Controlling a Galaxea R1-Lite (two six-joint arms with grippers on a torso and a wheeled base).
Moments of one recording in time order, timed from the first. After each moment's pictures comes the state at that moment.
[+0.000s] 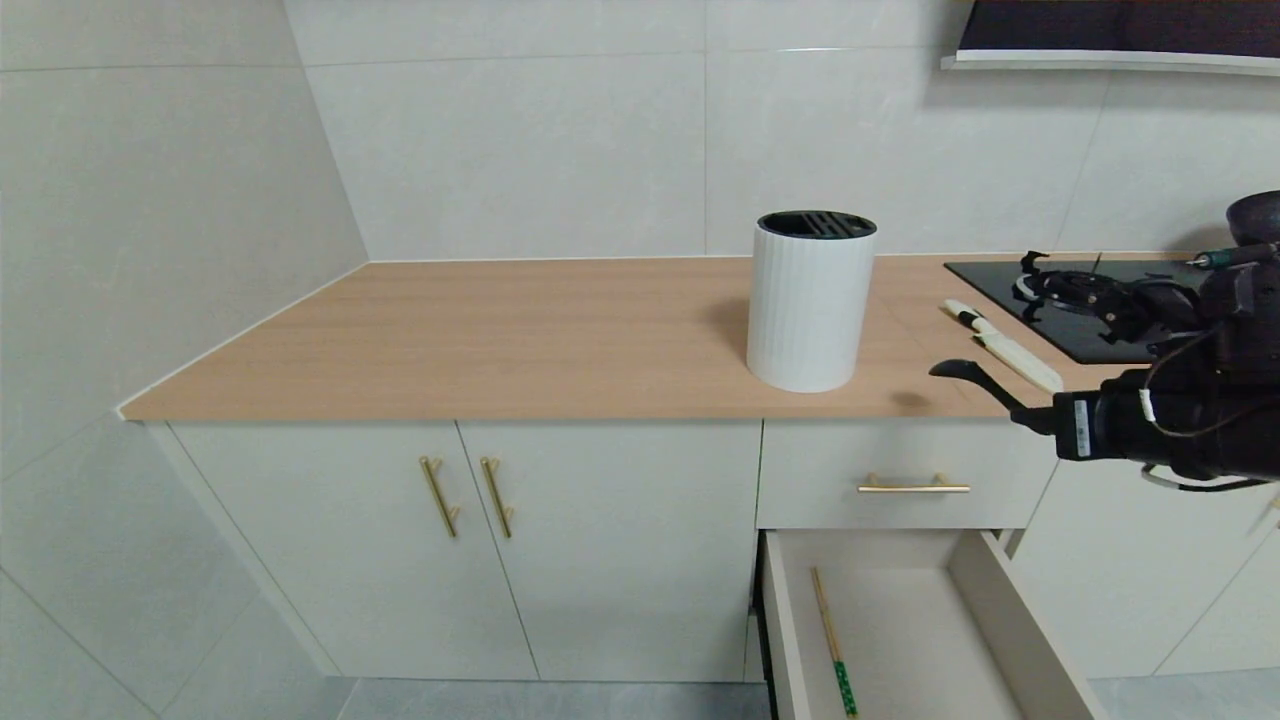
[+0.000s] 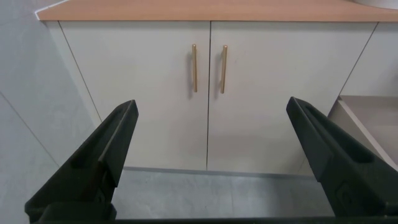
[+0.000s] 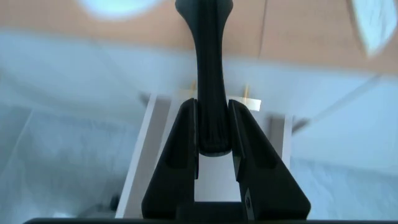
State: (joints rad) left arm 0.00 0.00 0.00 0.00 0.04 -0.01; right arm 0.09 1.58 -0.87 -0.21 0.11 -0.01
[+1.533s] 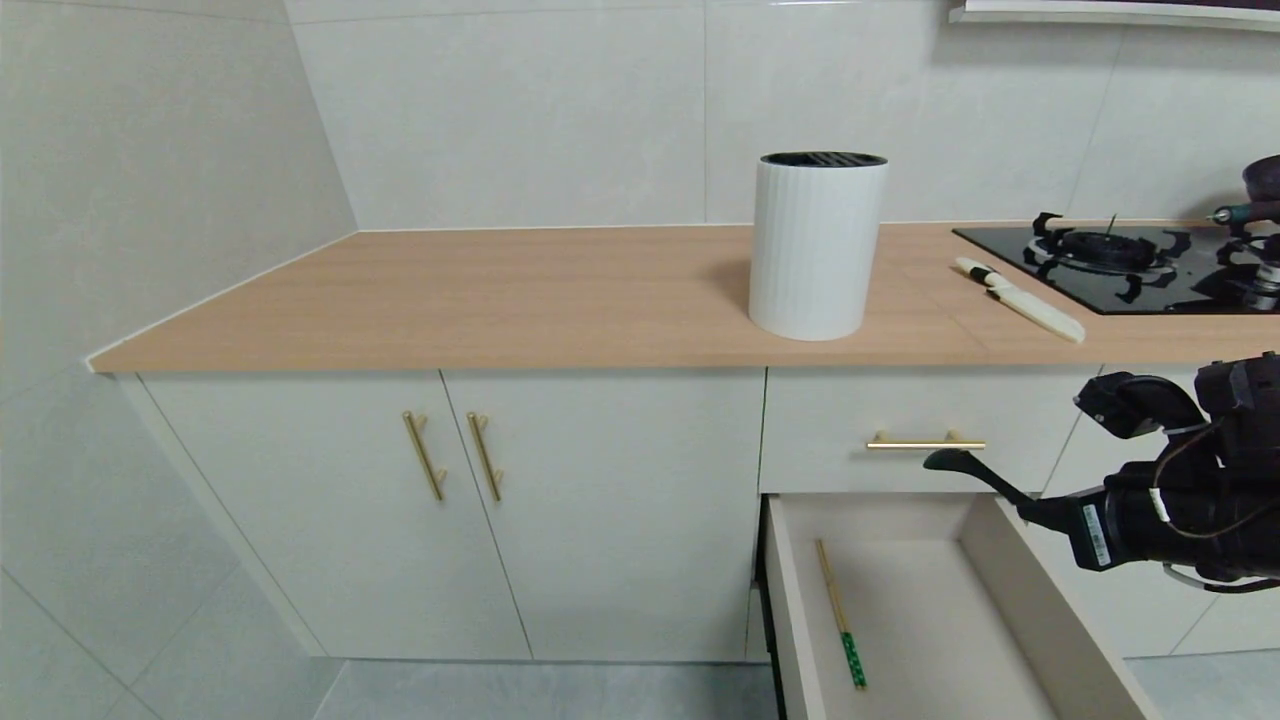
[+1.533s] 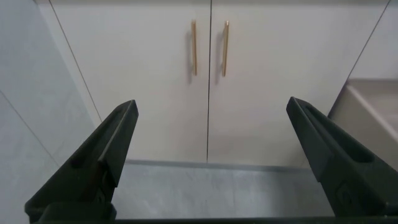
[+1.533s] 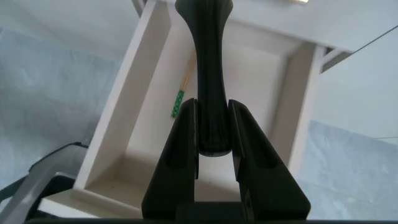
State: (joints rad) left arm 0.00 0.00 0.00 0.00 0.04 -0.01; right arm 0.12 1.53 -0.66 -0.22 0.11 -0.11
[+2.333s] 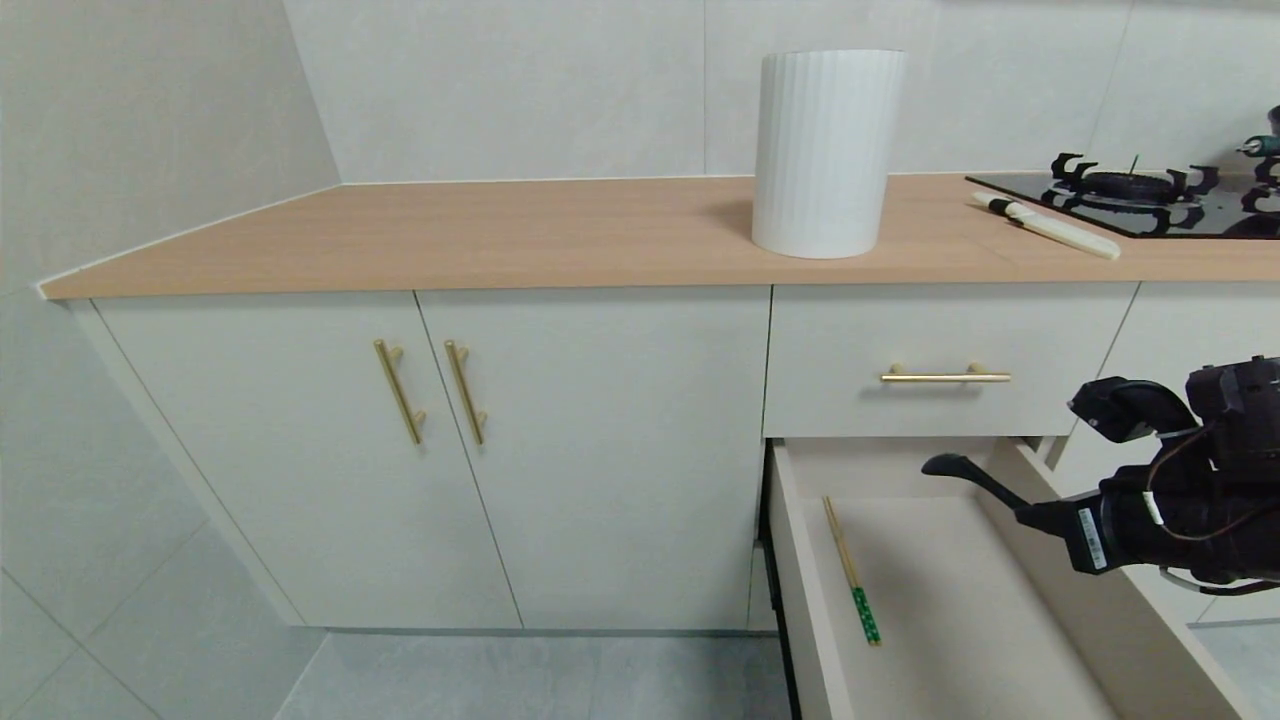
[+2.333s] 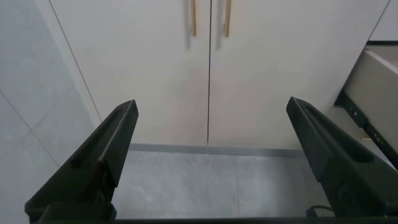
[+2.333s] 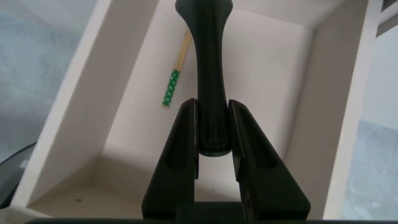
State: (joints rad) left arm 0.00 0.00 0.00 0.00 0.04 -0.01; right arm 0.13 1.55 -0.66 -0.22 0.10 -0.11
